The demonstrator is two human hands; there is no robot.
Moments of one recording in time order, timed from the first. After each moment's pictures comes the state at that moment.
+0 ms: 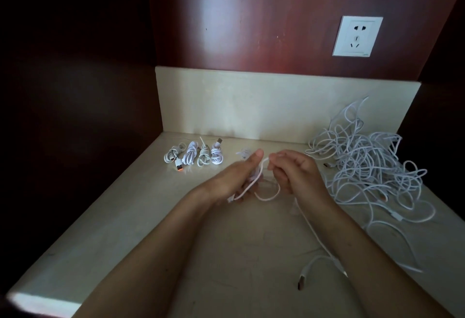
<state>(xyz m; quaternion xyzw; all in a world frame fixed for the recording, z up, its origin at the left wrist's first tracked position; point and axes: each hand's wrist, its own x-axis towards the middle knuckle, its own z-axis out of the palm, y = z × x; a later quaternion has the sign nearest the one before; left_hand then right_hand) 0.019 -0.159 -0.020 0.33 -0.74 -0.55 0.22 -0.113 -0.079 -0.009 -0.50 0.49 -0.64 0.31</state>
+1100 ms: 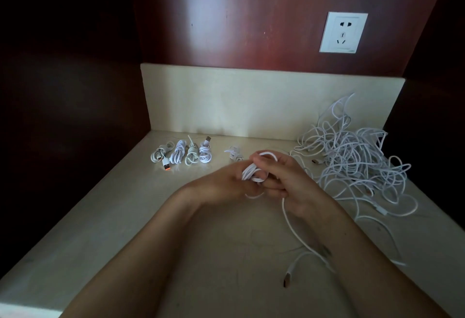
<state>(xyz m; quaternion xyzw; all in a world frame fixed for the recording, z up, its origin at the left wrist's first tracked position) 0.016 -0.148 -0.011 0.14 -0.81 -0.53 0.18 -0.120 -0.076 -0.008 -0.47 0.42 -0.59 0.51</state>
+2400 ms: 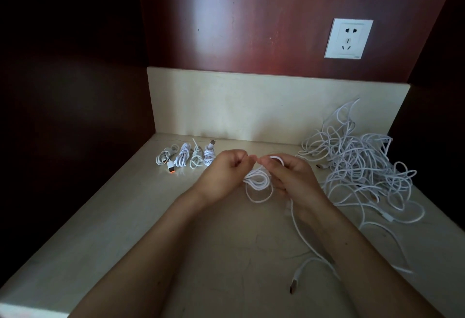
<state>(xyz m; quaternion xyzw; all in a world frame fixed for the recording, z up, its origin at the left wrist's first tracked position) 0.013 -0.169 -0.025 0.27 -0.78 -0.43 0.37 -0.118 -0.078 -0.010 -0.44 0.53 -0.63 0.36</state>
